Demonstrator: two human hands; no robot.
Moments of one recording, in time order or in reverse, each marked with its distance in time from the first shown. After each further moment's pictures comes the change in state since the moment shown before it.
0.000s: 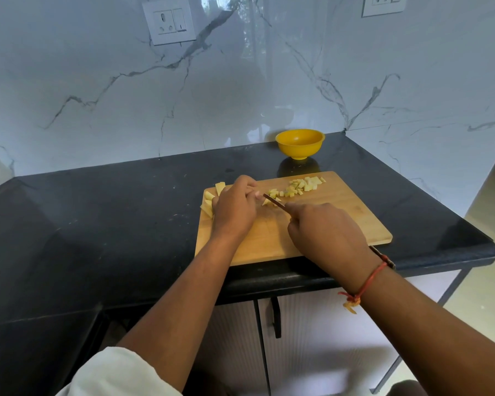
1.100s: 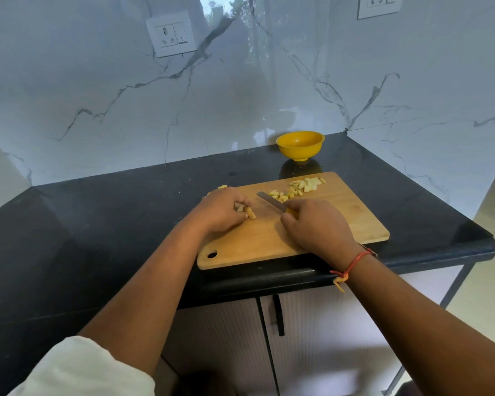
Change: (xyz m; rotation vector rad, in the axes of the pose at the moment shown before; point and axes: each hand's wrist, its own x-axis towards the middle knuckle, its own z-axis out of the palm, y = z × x) left_hand 0.012 0.006 -0.062 0.351 -0.566 0.055; right_hand 0.014 0.008 0.012 0.237 0.050 0.012
